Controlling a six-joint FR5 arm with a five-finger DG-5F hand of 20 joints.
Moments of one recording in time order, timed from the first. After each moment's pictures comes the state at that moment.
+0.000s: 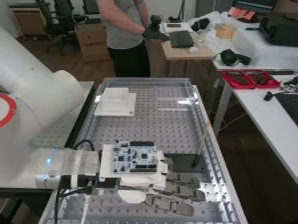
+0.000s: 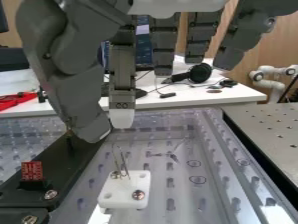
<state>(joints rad) 1.08 -2.26 -1.44 -2.83 -2.13 -0.84</state>
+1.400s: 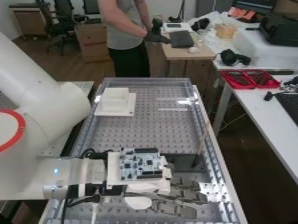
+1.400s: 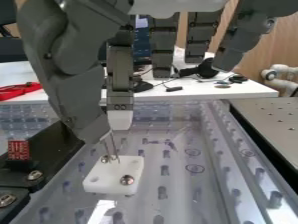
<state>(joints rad) 1.07 -2.32 -1.37 -2.86 -2.18 -0.89</state>
